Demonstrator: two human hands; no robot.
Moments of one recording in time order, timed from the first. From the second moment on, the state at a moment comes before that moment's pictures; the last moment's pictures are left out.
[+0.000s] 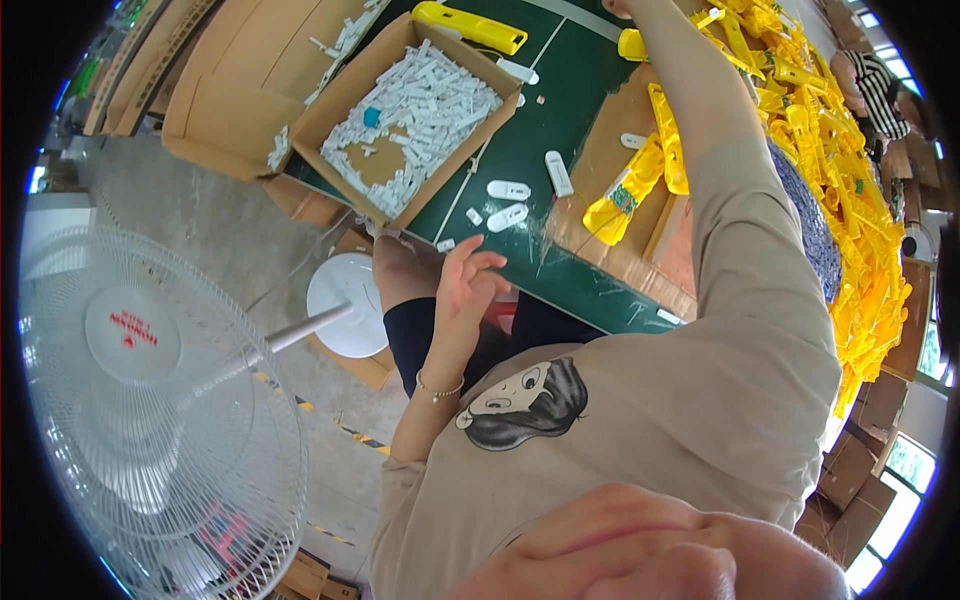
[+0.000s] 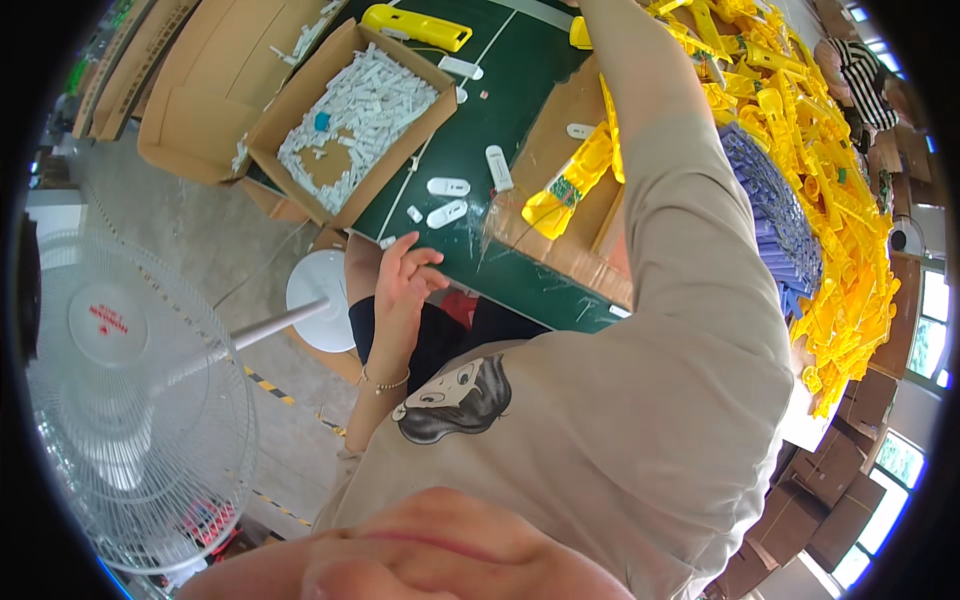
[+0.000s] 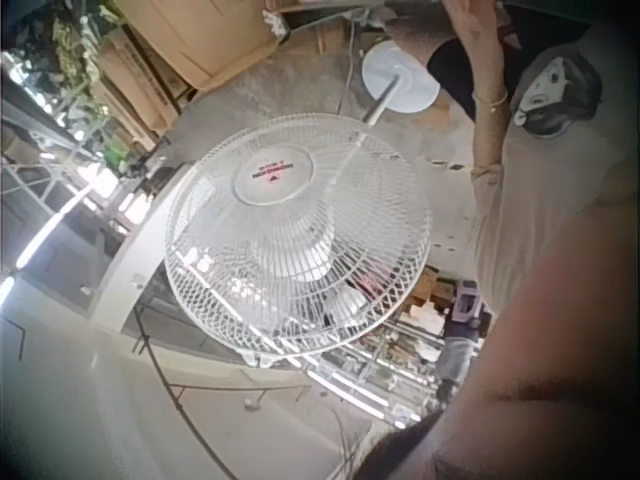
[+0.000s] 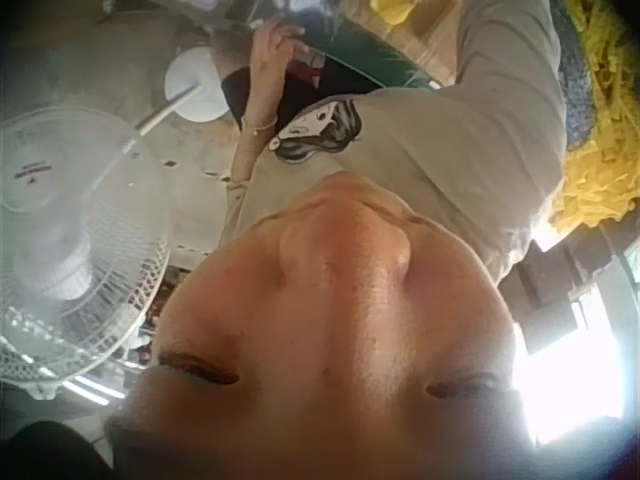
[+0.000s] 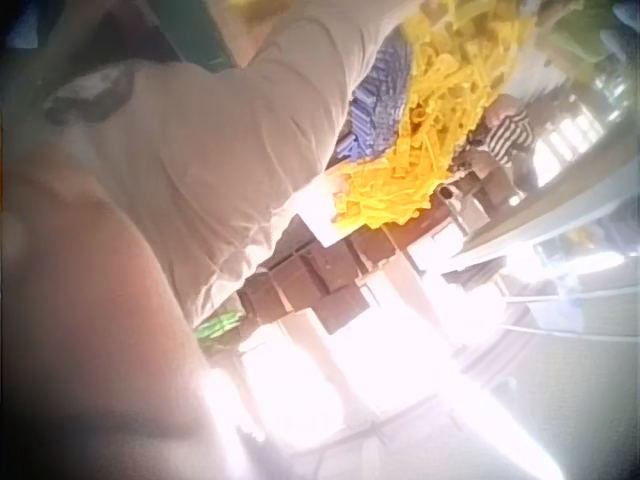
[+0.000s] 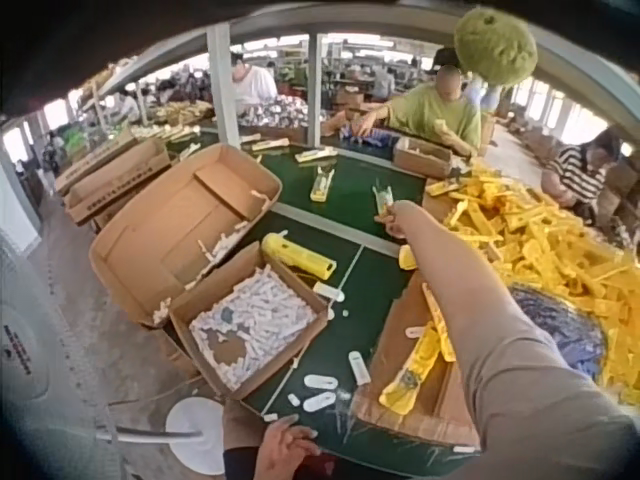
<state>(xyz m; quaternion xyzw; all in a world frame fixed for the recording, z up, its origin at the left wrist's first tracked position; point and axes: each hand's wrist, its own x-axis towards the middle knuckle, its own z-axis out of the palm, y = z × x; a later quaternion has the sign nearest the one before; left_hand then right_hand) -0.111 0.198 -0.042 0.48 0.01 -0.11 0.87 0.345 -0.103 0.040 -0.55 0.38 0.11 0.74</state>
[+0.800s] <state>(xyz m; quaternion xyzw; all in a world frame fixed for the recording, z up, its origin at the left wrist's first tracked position) -0.103 0.181 0.003 0.62 -0.05 -0.07 0.78 -0.032 -0.069 0.123 -0.88 -0.46 -0.08 -0.06</state>
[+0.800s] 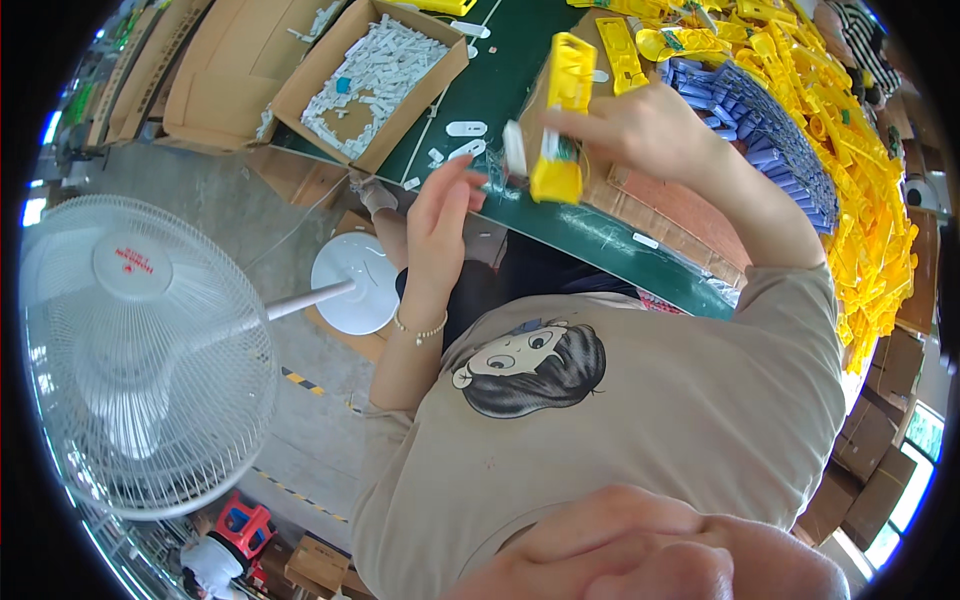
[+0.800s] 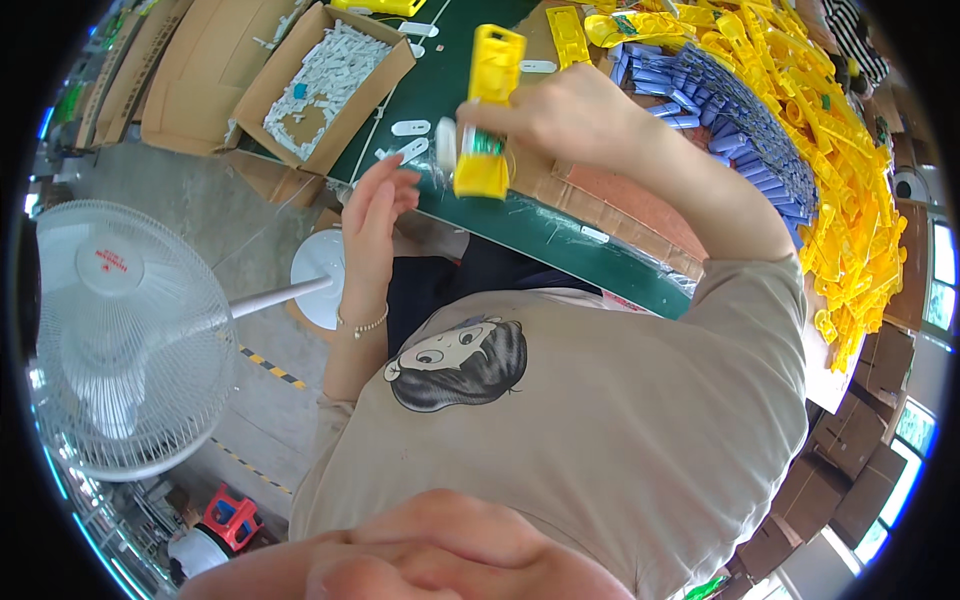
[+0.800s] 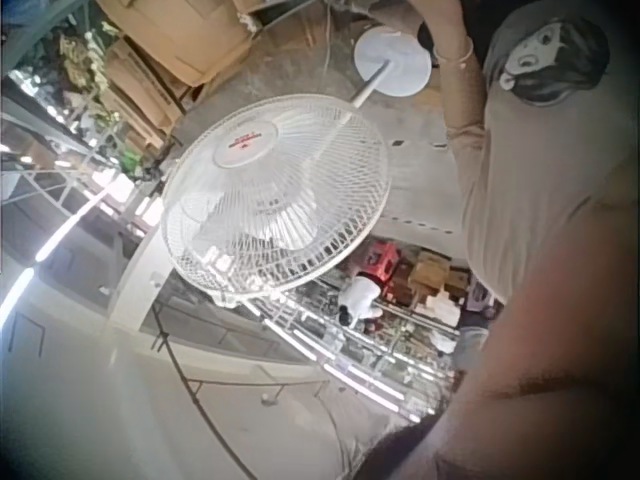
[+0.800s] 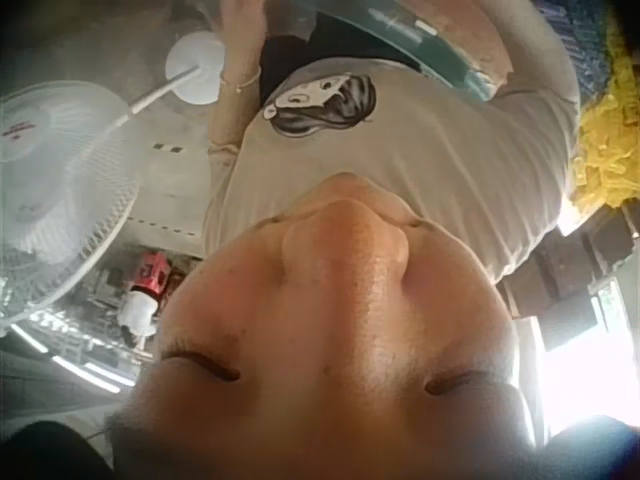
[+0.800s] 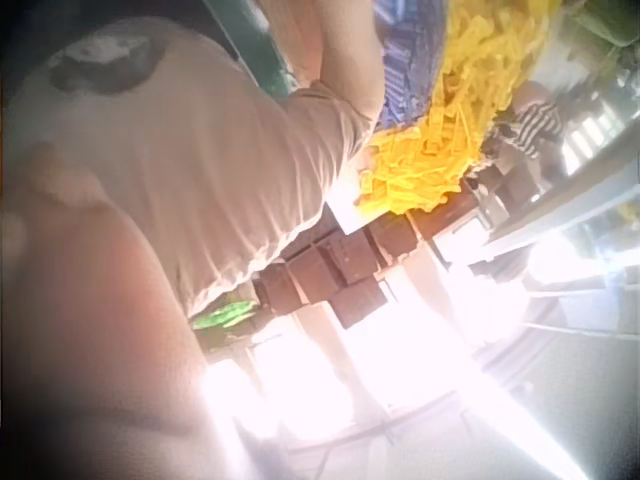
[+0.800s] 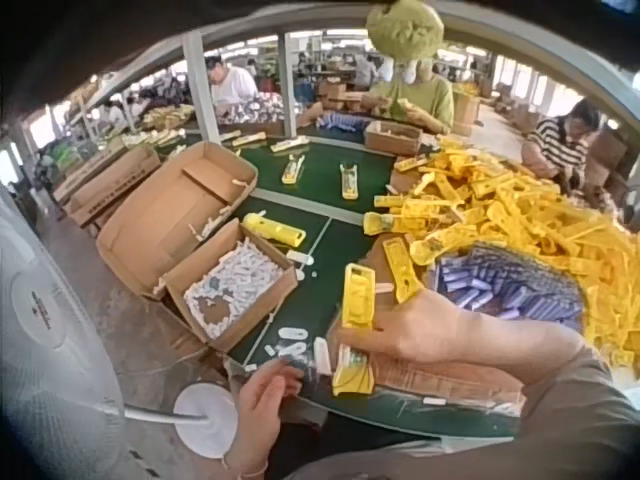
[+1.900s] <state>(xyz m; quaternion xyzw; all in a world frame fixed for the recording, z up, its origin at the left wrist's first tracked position) -0.109 0.189 0.035 0.55 -0.16 0.17 0.80 -0.122 -0.026 0.098 -0.75 -0.13 0.30 0.58</state>
